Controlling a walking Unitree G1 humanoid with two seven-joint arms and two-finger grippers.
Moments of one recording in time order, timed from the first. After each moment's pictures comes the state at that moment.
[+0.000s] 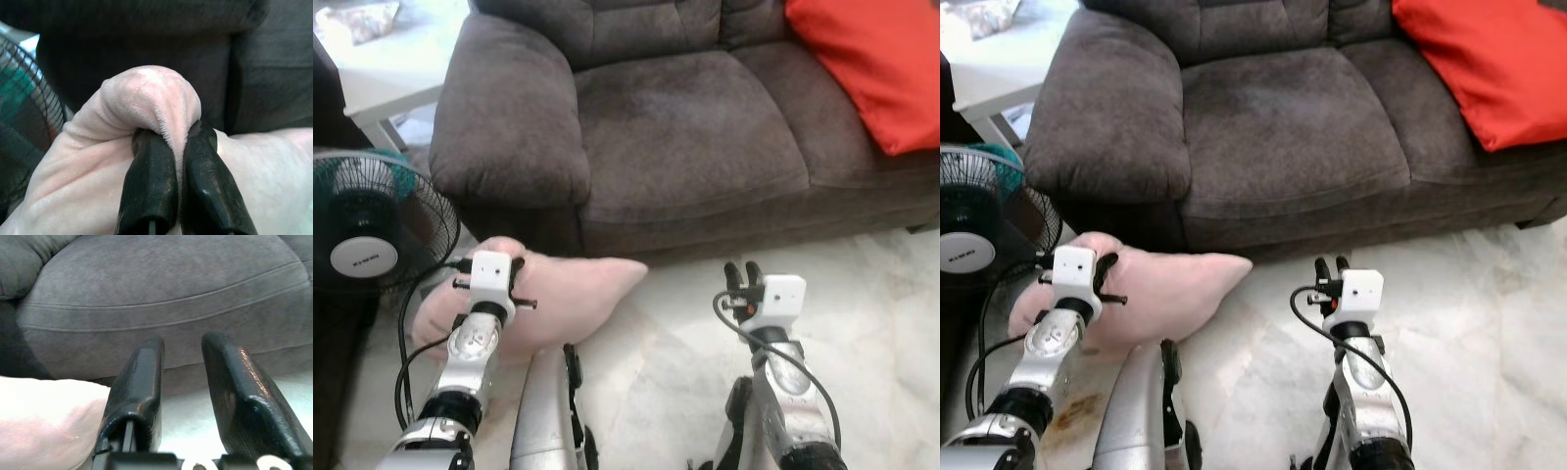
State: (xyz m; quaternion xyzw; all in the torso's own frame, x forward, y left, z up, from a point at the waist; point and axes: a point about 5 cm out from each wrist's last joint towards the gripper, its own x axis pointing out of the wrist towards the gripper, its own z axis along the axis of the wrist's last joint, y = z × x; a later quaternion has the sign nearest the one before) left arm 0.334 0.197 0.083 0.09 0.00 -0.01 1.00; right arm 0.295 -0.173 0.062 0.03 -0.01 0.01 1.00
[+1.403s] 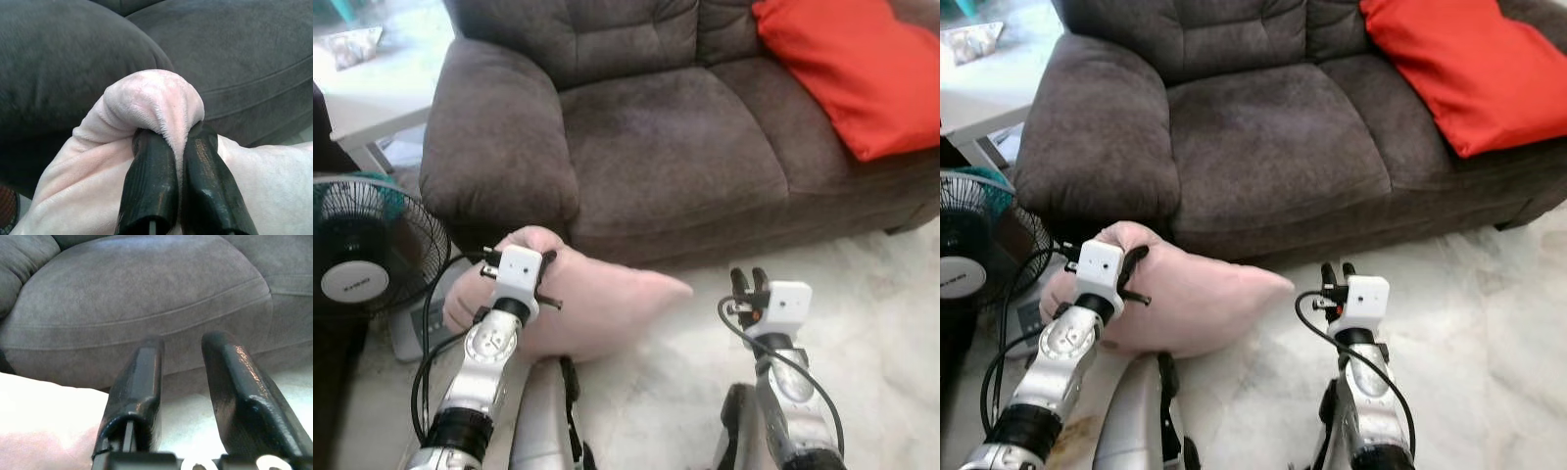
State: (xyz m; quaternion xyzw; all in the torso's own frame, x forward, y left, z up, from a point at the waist) left arm 0.320 0.164 0.100 0.11 -0.03 -0.09 0.99; right arm 0.289 -0.177 0.056 0.03 0.00 0.00 1.00
